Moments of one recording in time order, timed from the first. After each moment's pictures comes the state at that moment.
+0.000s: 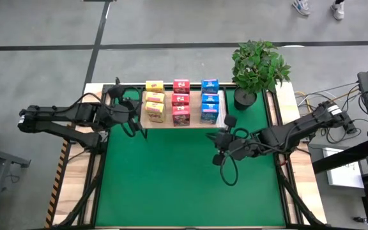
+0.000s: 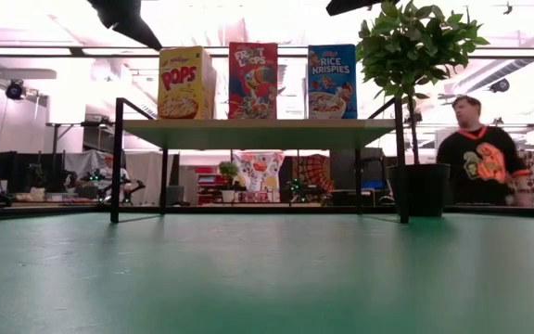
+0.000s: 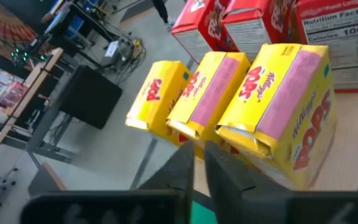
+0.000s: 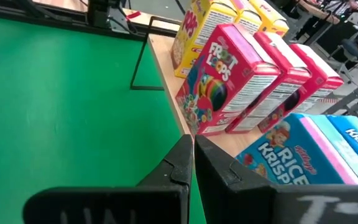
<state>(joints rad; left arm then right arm) -0.05 0.98 1.07 -0.79 -0.82 0.13 0.36 1.34 1.15 -0.42 0.72 0.05</state>
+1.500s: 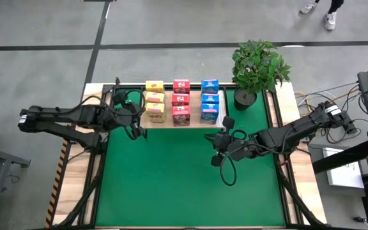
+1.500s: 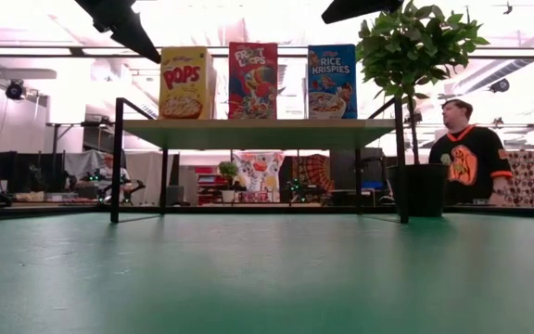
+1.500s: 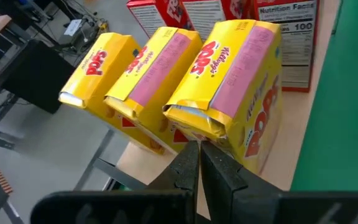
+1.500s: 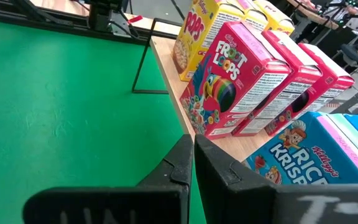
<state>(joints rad) -0.06 0.98 1.01 -0.79 -0.69 -0.06 0.36 1.35 1.09 -0.30 0.72 0.03</state>
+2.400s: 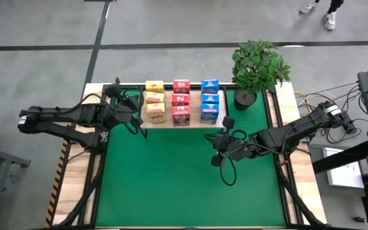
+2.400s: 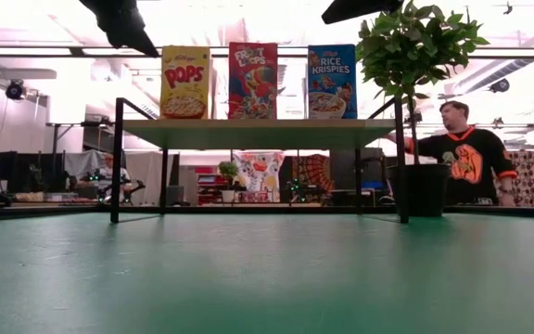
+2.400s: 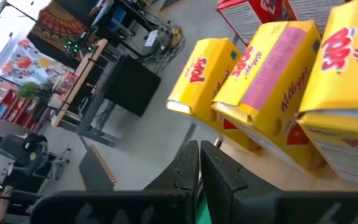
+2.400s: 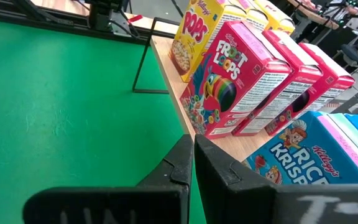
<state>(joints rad) -0.02 0.98 1.01 -0.75 -0.99 0.17 0.36 1.35 1.08 -0.30 0.72 0.03</state>
